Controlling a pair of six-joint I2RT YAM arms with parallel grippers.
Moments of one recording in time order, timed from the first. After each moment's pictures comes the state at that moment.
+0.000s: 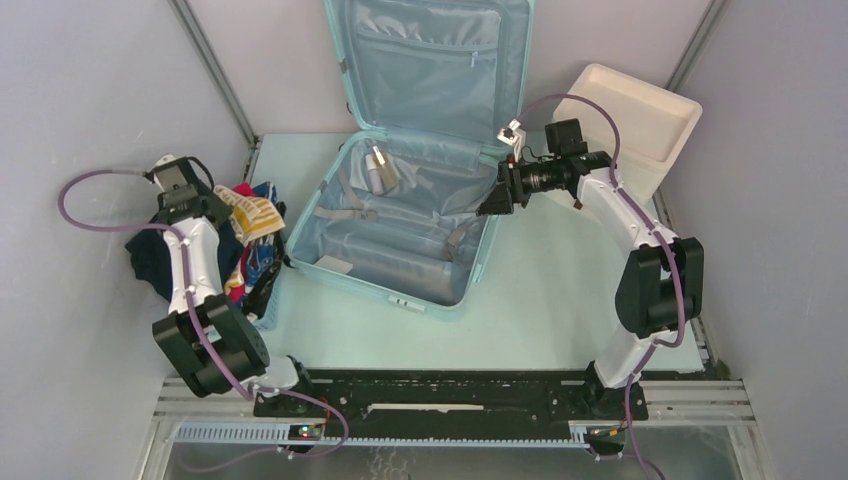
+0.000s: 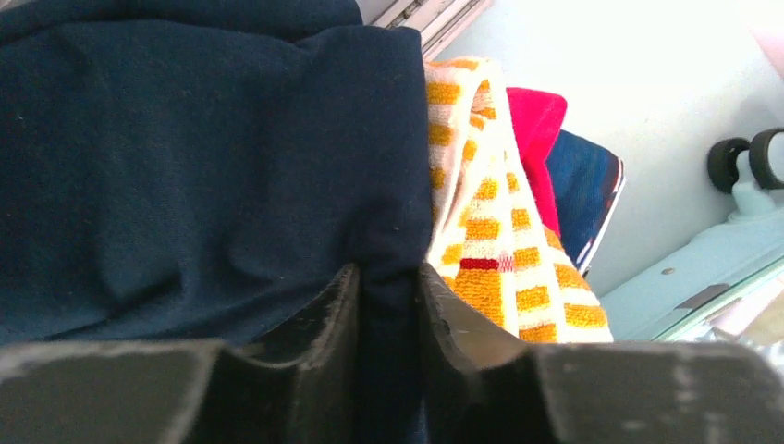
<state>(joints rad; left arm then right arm) 0.47 1.41 1.23 -0.52 -0.11 -0.35 0.21 1.74 1.50 -0.64 -1.06 -0.16</state>
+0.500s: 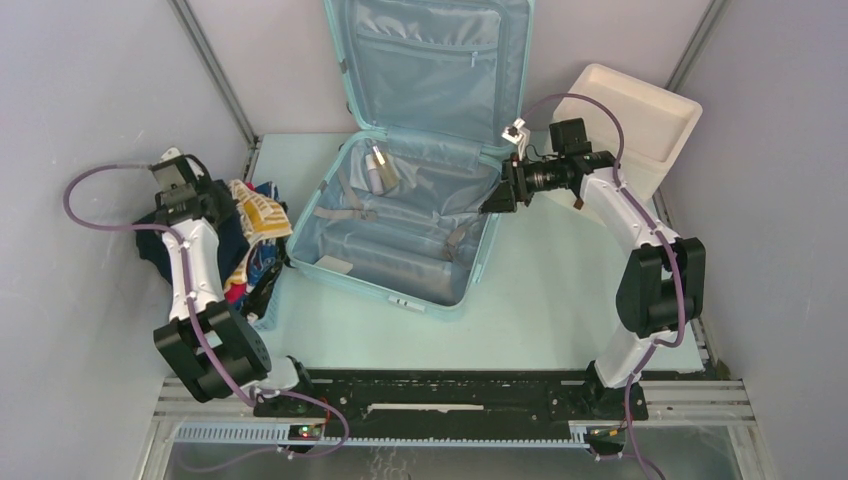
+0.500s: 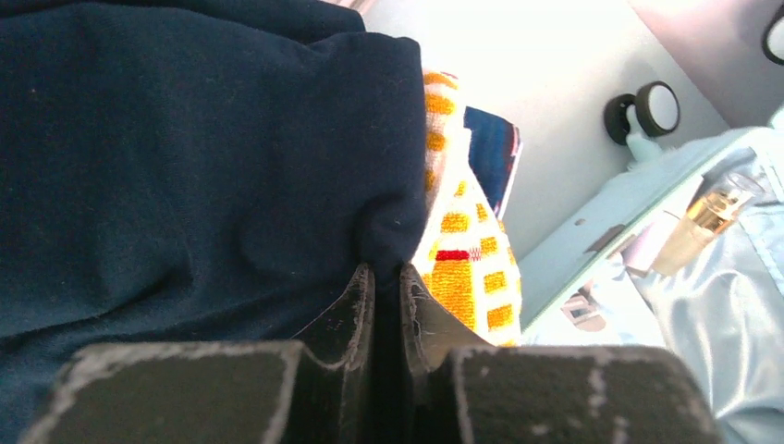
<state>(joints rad) 0.47 1.38 1.23 -0.51 0.06 -0.35 0.20 1.74 1.50 -0.63 -1.08 -0.16</state>
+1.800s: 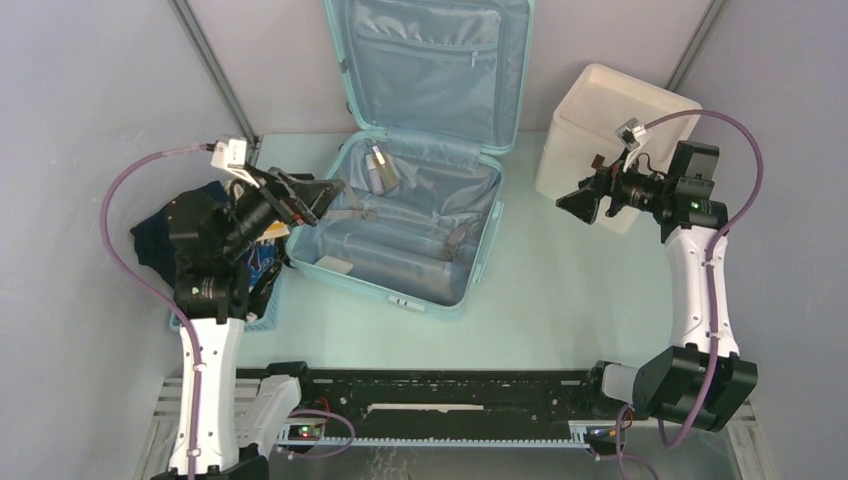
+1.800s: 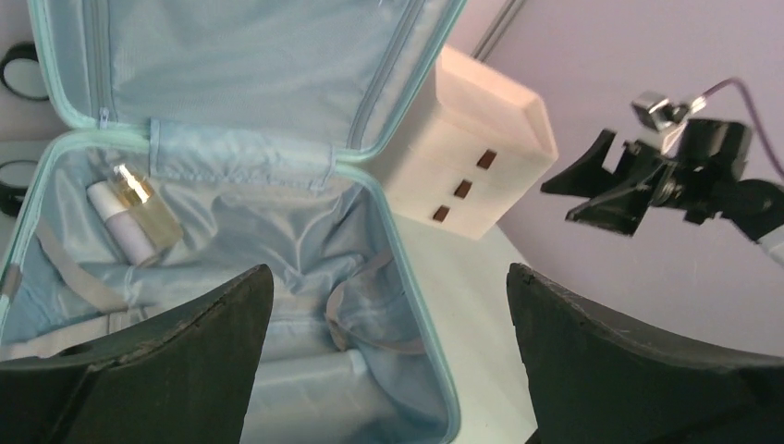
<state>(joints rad) 0.07 0.82 1.12 -0.20 0.69 -0.54 -0.25 1.25 1.26 -0.62 -1.12 -0.27</state>
